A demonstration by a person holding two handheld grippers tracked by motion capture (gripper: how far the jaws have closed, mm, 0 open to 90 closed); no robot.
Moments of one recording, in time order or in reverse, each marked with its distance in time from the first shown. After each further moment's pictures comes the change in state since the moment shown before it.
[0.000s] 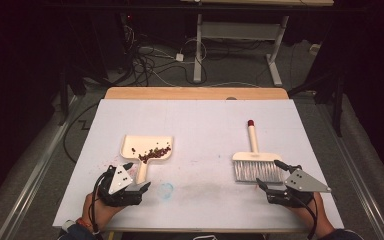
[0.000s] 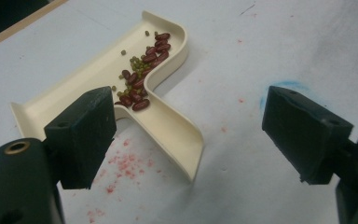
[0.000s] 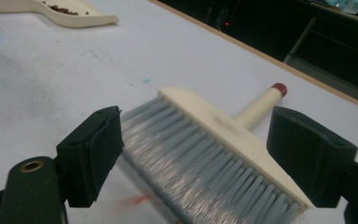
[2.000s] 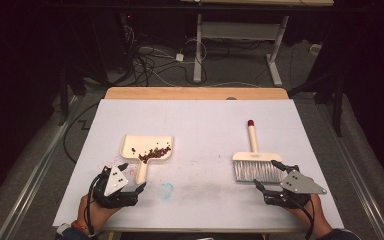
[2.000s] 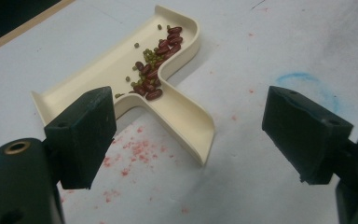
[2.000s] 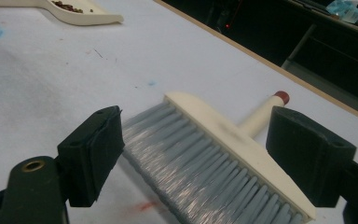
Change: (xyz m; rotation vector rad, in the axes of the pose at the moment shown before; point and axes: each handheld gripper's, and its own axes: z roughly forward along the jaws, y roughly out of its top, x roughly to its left) left arm 0.003 -0.006 -0.008 0.007 0.036 0.008; right arm 0.008 0.008 0.002 0.004 -0.014 -0.042
